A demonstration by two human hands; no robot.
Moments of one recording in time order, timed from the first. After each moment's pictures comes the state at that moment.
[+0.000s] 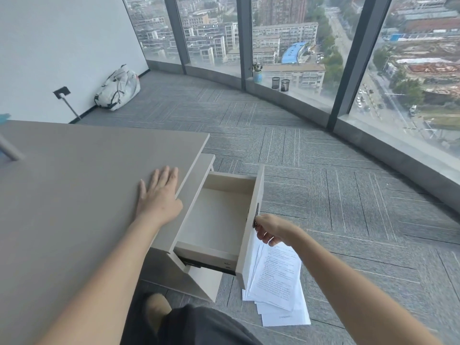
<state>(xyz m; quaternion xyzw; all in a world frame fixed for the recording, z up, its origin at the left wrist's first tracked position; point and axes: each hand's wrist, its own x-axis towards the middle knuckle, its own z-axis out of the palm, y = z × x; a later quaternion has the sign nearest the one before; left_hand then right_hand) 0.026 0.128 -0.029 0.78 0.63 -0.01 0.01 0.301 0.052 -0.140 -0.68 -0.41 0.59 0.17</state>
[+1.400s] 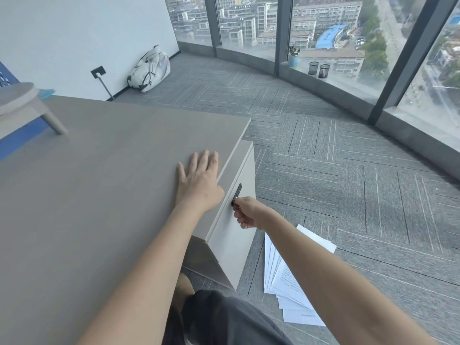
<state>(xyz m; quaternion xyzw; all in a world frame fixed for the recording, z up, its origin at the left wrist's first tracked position) 0.028 0.124 -0.027 0.78 0.63 0.00 0.01 0.163 0.134 -0.152 -0.60 -0.33 0.69 0.24</state>
